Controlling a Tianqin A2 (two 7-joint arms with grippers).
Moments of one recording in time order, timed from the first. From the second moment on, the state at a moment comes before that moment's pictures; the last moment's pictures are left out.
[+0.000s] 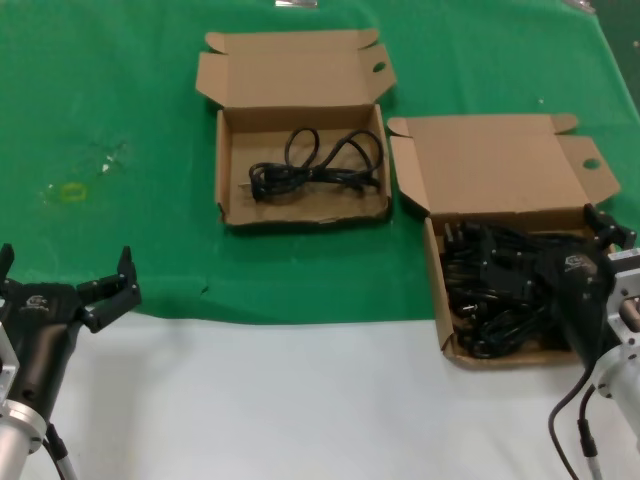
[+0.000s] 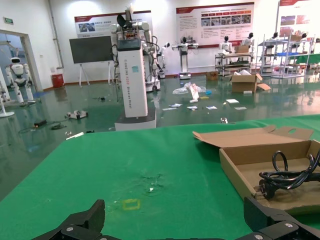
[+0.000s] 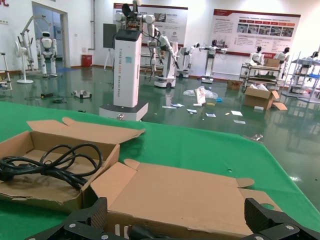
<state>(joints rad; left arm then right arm) 0.00 -0.30 1.60 -1.60 -1.80 0.00 0.00 0.05 0.29 -1.61 1.55 1.79 -0.02 -0.03</state>
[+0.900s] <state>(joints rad) 0.00 -0.30 1.60 -1.60 -1.80 0.00 0.00 0.05 0.29 -1.61 1.55 1.79 -0.02 -0.03</state>
